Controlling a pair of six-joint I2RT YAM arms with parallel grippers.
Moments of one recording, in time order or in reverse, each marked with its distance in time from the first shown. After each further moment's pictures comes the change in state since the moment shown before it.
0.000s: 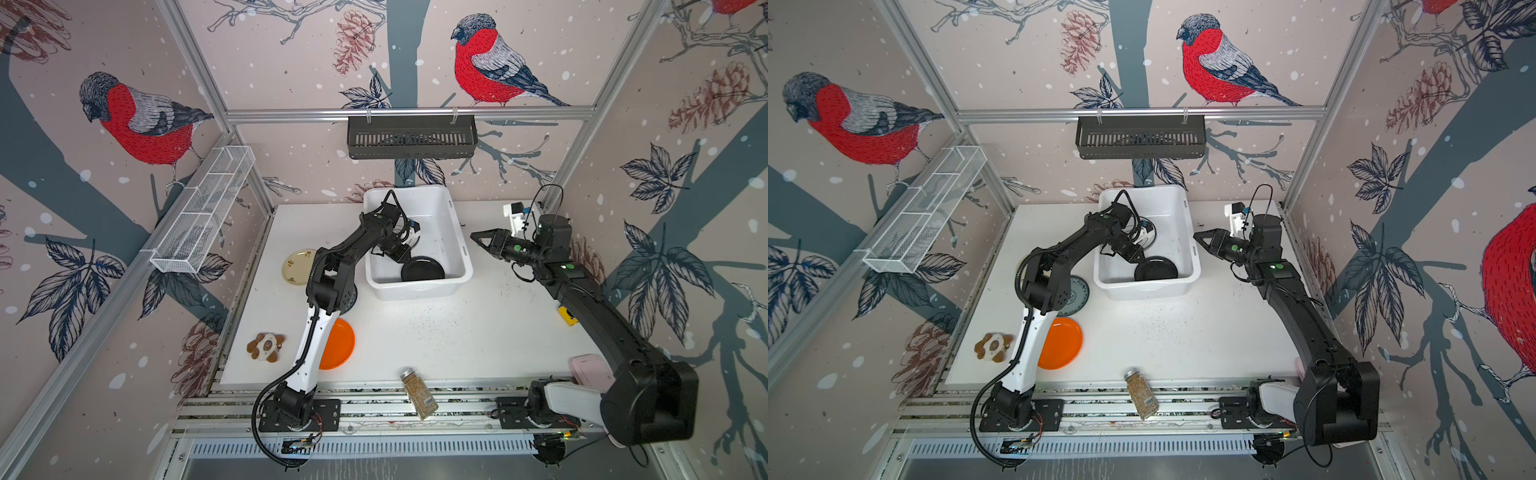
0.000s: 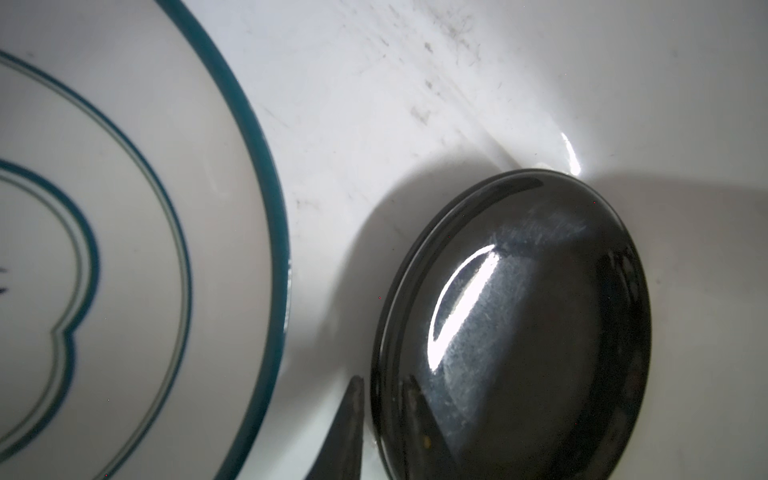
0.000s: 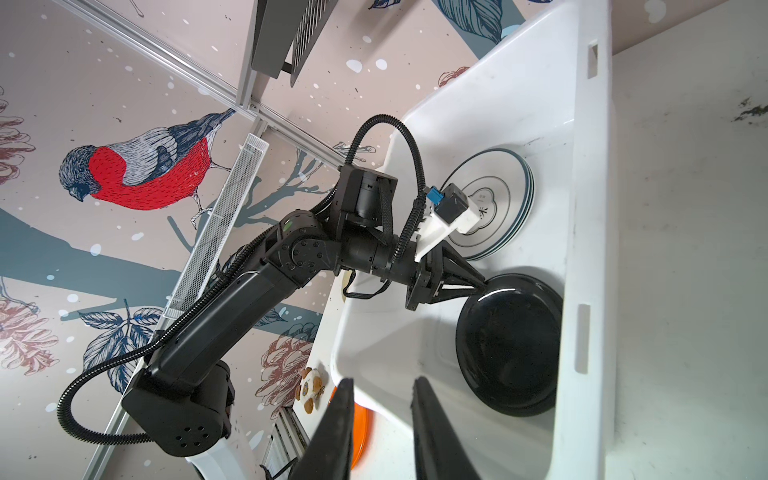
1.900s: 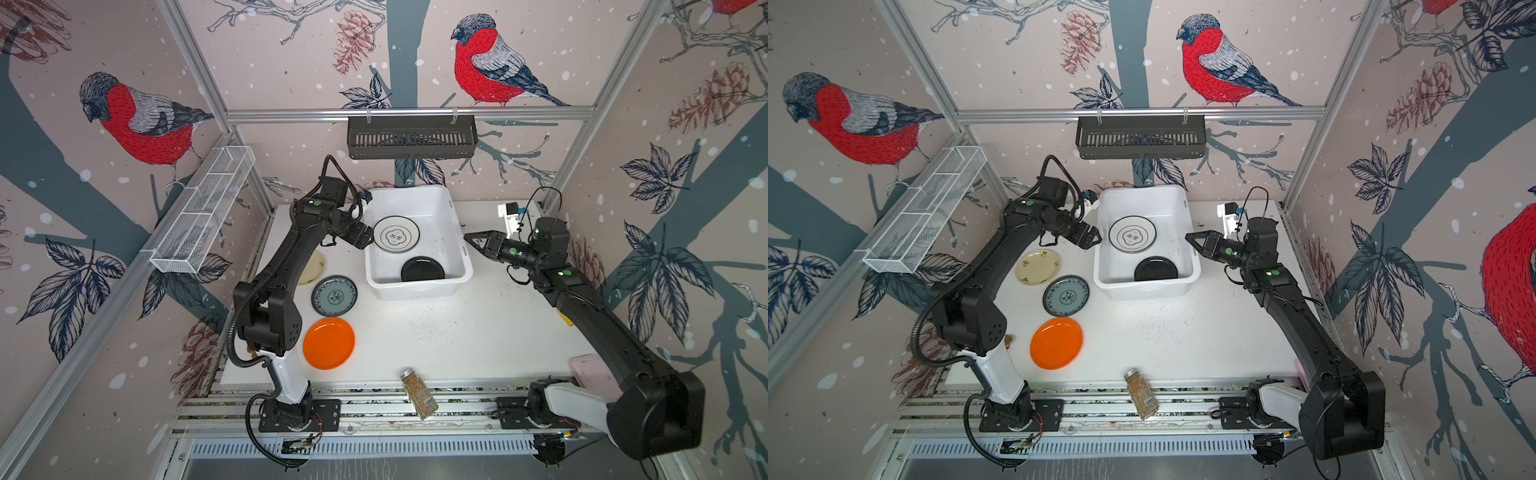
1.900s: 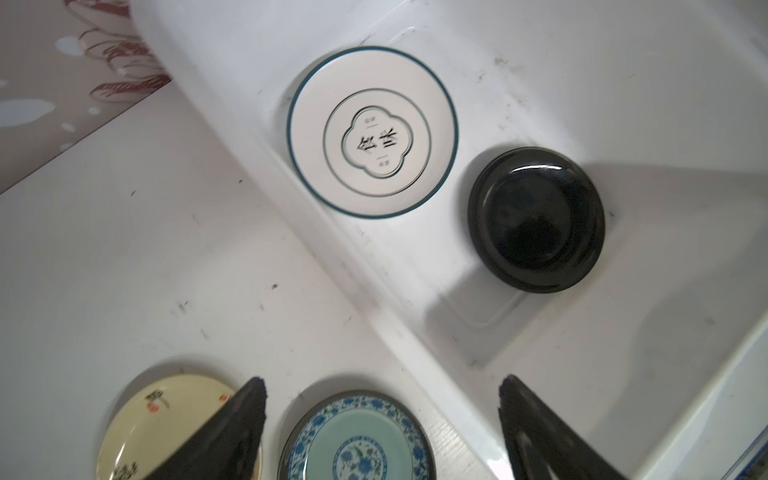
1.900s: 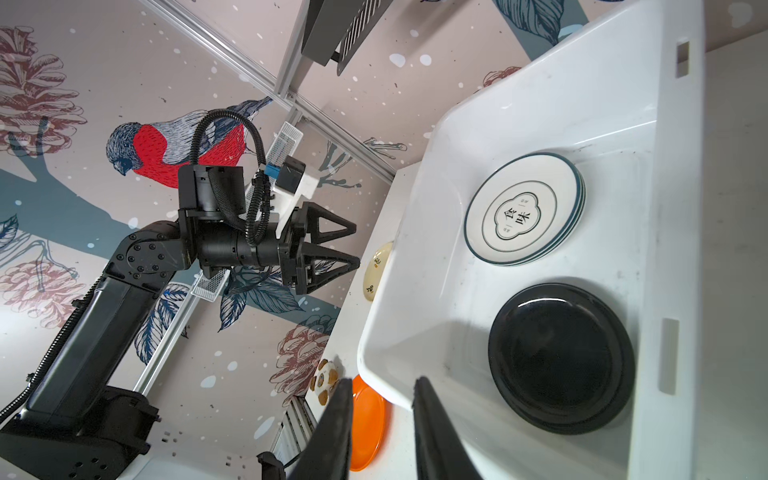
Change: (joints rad) left arm 0.223 -0.688 -0.403 -0.046 -0.231 0.008; right arm 0.077 -0.069 -0.034 0.073 0.009 0.032
